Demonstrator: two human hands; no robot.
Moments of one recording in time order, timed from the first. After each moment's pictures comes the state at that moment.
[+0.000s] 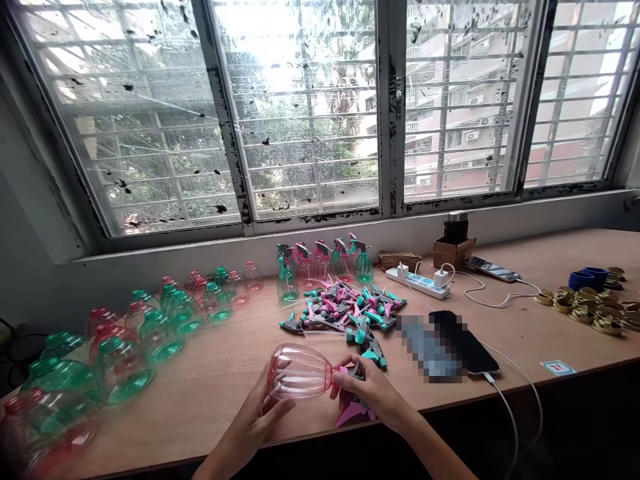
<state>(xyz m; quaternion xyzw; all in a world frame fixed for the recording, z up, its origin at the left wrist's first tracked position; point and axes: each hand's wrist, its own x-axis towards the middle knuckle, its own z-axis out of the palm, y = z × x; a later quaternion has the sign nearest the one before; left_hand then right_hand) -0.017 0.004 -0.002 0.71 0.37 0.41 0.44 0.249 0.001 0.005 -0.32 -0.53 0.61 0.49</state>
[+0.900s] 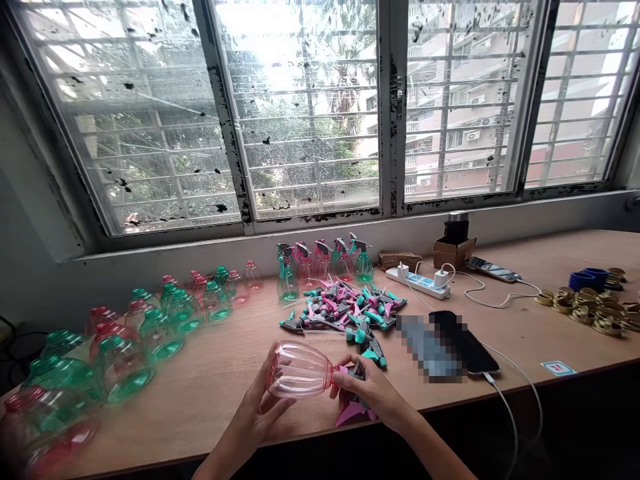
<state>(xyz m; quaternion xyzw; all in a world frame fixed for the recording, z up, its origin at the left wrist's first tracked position) -0.016 0.003 -0.001 0.74 0.37 0.43 0.37 0.250 0.001 0.007 -0.33 -0.54 0.60 0.49</state>
